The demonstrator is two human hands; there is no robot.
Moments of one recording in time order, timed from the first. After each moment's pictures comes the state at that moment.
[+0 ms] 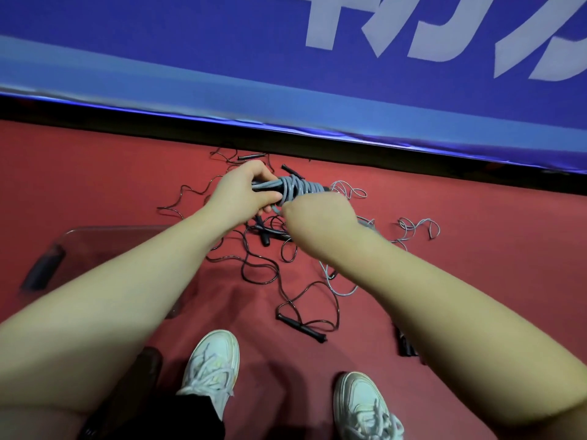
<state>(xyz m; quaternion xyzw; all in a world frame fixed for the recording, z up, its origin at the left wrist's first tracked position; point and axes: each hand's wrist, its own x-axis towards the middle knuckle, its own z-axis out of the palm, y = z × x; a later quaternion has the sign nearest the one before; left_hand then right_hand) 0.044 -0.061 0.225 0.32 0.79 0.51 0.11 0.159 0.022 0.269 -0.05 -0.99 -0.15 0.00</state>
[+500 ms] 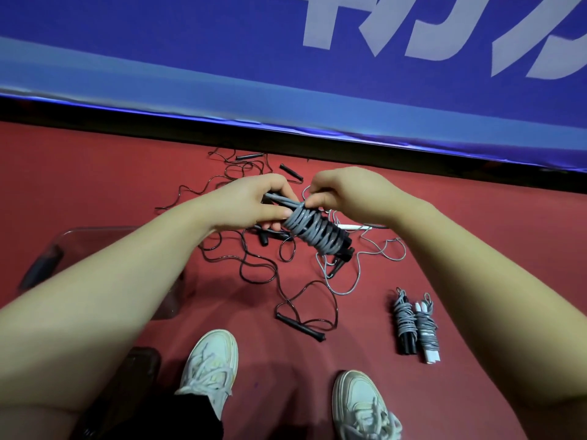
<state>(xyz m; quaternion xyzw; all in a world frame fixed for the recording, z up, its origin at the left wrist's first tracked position) 0.053 -0.069 0.242 0.46 0.74 0.42 0.26 0.157 0.101 0.275 -0.04 -1.00 0.08 0.02</state>
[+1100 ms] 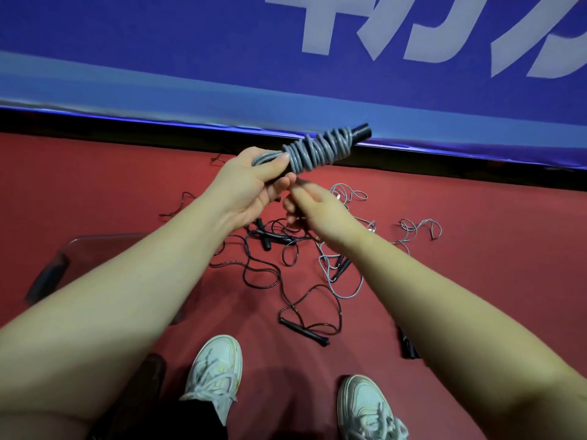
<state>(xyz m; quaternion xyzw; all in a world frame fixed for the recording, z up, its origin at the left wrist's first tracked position) 0.067 -0.046 0.264 0.18 0.50 0.79 0.29 0.140 0.058 0.231 -0.10 -0.76 0.64 0.09</state>
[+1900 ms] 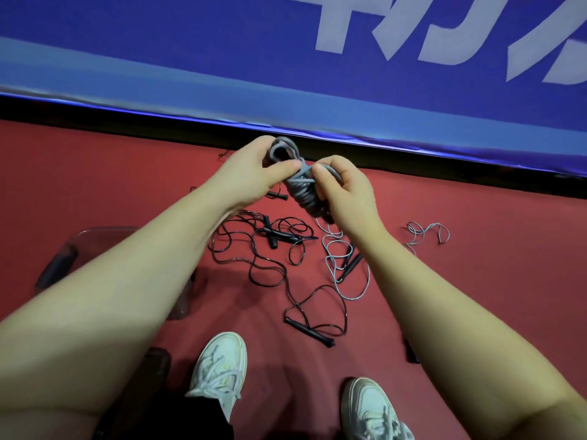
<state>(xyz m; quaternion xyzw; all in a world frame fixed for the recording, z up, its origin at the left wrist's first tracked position) 0.043 -0.065 0.262 0.35 0.74 0.56 0.12 0.141 0.057 0.246 -0.11 -0.82 0.47 0.30</state>
